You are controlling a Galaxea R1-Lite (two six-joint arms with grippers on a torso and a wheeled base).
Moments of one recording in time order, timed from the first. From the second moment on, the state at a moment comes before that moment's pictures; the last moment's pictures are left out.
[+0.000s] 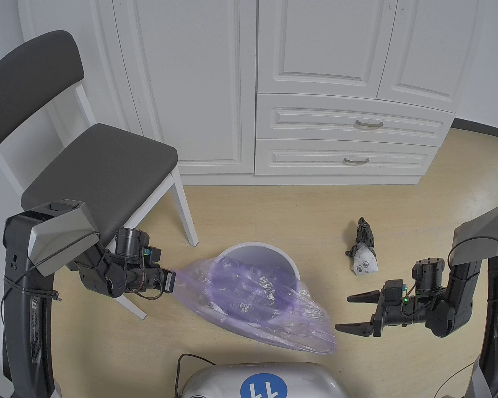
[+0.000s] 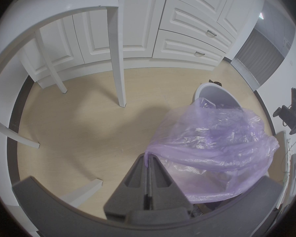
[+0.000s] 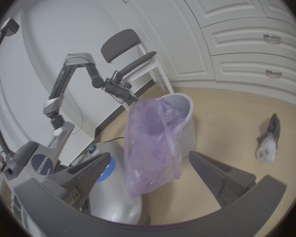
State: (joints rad) left arm -0.16 2.47 -1.03 -0.68 -0.21 0.10; right arm 0.11 2.37 -0.37 -1.36 0.89 -0.31
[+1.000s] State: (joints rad) left arm -0.21 2.33 -0.93 -0.84 -0.29 -0.03; right arm 0.70 2.26 -1.16 -0.61 -0.22 -0.09
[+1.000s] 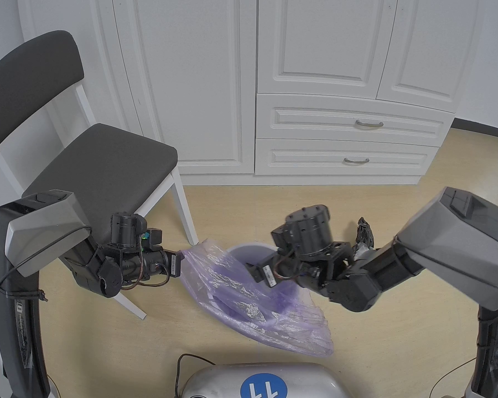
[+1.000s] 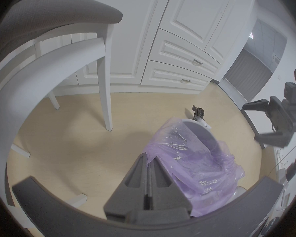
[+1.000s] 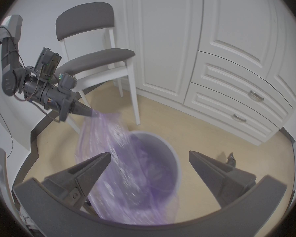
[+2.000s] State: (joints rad) left arm -0.21 2.34 -0.92 -0.88 -0.29 -0.04; right arm 0.66 2.39 -1.16 -0.53 -0.01 -0.30
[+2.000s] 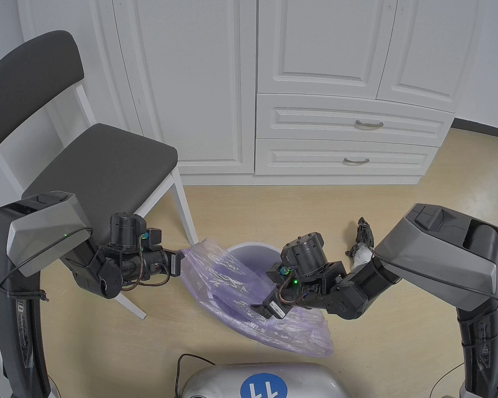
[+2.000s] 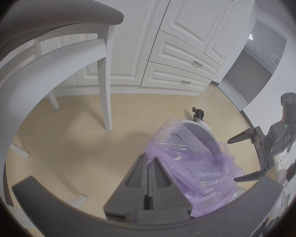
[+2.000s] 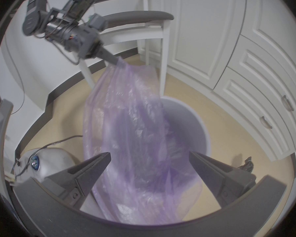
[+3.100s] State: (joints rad) left arm -0.21 2.38 -0.93 -0.93 -0.29 -0.04; right arm 0.55 2.51 -1.15 -0.70 0.17 -0.39
